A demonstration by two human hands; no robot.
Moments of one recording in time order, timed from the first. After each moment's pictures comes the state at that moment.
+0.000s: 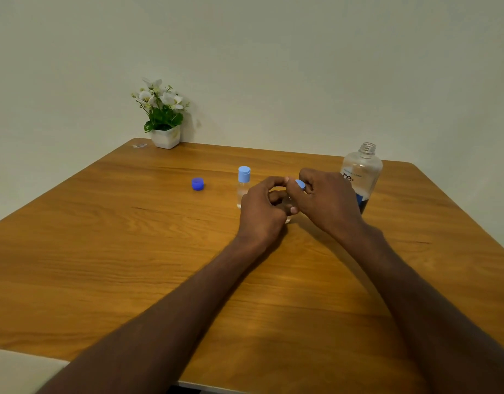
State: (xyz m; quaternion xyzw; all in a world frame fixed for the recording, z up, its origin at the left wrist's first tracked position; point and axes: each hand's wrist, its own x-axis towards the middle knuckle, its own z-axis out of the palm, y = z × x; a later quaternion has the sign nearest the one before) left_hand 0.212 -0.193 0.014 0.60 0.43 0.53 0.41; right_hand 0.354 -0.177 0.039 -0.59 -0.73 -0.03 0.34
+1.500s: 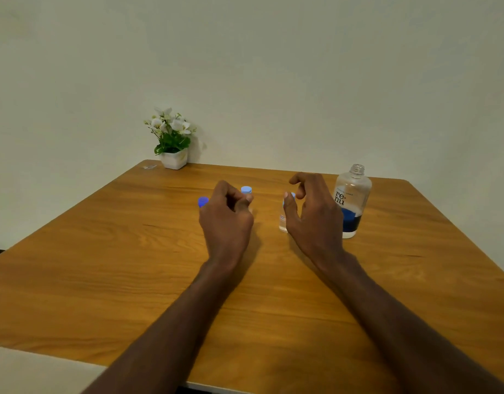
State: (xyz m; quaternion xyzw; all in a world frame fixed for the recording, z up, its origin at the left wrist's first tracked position) left_hand 0.170 -0.201 0.027 0.54 0.51 0.66 0.10; right_hand 0.328 -0.201 0.032 -0.49 -0.67 -0.12 0.54
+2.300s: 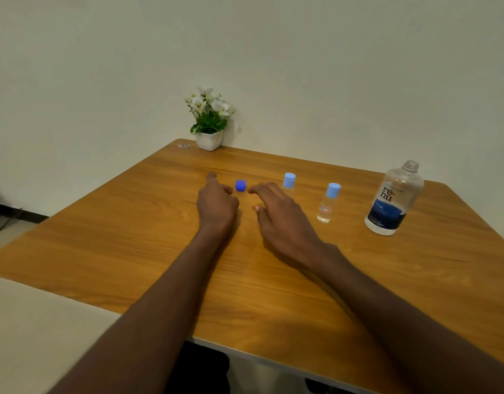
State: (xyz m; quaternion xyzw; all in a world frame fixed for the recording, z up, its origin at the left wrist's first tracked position) left_hand 0.064 -0.155 0.002 0.51 0.70 0.48 0.17; right_hand 0.220 -0.205 0.020 -0.44 -0.84 0.03 0.31
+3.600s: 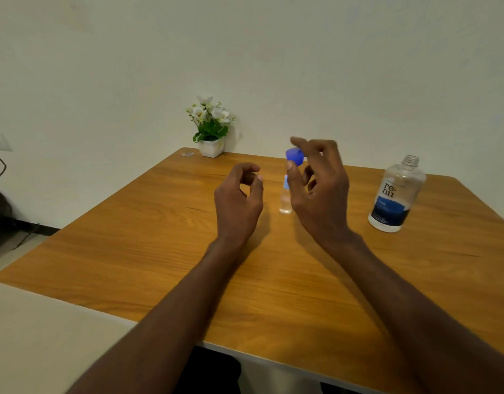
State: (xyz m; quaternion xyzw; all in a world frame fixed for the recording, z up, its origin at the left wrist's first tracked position) left_hand 0.103 -0.198 0.023 0.59 0.45 0.67 0.08; right_hand 0.250 -0.207 0.061 -0.36 -0.70 -0.09 0.62
